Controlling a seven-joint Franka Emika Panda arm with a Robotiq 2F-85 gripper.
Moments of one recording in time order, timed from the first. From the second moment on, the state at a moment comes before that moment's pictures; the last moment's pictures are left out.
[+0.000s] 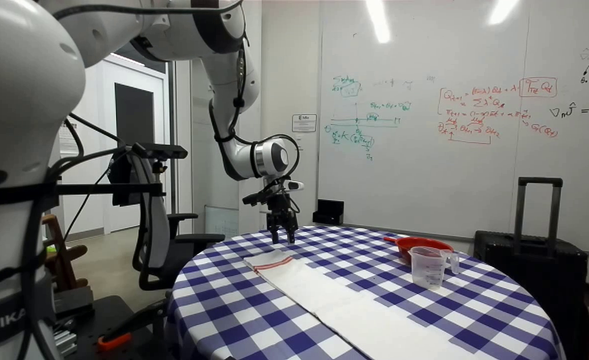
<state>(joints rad) 0.37 0.79 -0.03 -1.62 -0.26 2.29 0.74</state>
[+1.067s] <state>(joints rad) 0.41 0.87 -0.05 -1.51 -0.26 2.13 0.89</state>
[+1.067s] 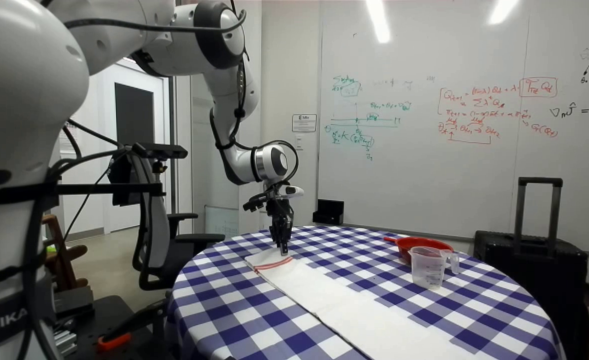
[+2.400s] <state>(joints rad) 0.44 0.41 0.10 -1.61 -0.26 2.24 0.58</state>
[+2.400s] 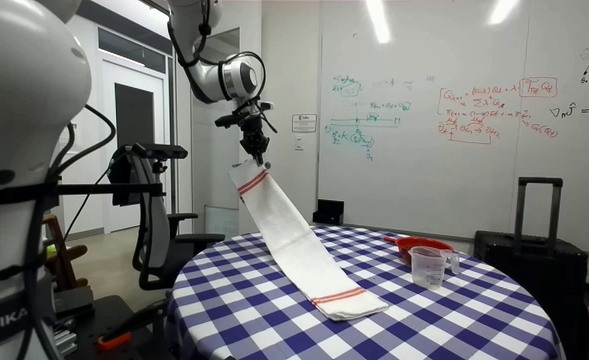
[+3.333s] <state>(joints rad) 0.30 0.06 0.11 -1.81 -0.52 1.96 0.21</state>
